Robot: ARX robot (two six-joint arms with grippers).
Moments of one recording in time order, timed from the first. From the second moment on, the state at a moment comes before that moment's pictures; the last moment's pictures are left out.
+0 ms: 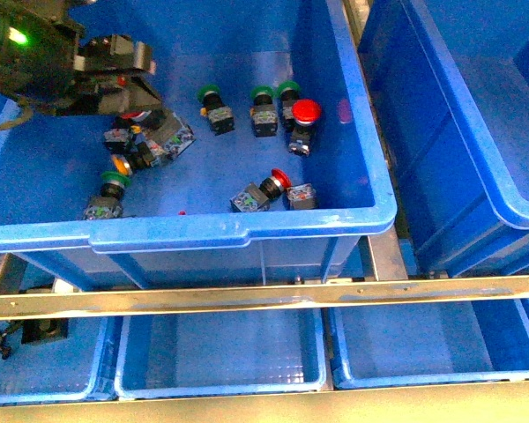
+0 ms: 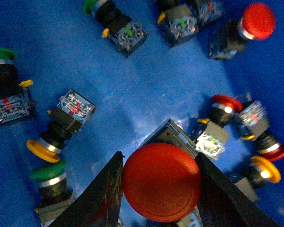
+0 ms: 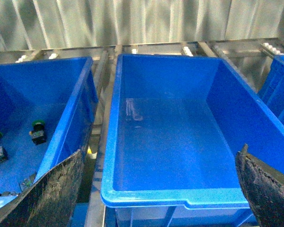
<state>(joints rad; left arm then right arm) -0.16 1.99 1.16 0.12 0.36 0.03 0.00 0.00 0.02 0.00 0.00 0.00</state>
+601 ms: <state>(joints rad) -0.19 1.72 0.95 0.08 0.68 -0.58 0.00 0.00 0.02 0.00 0.00 0.00</state>
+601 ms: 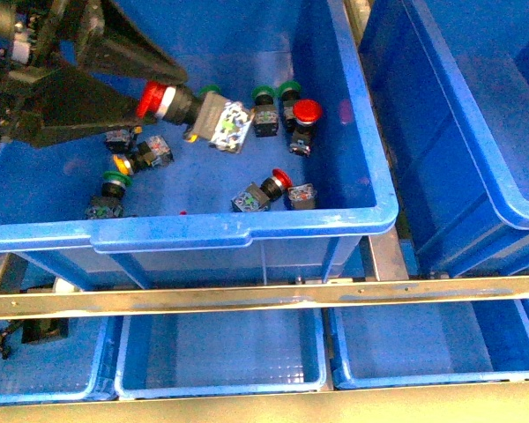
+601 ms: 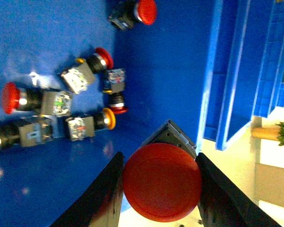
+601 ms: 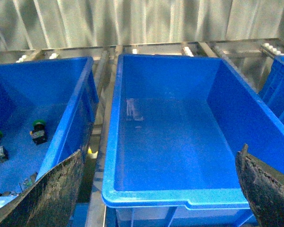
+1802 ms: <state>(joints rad) -0.58 1.82 1.16 0.15 0.52 -0.82 -0.28 0.59 0.37 -0.03 0.21 -0.19</state>
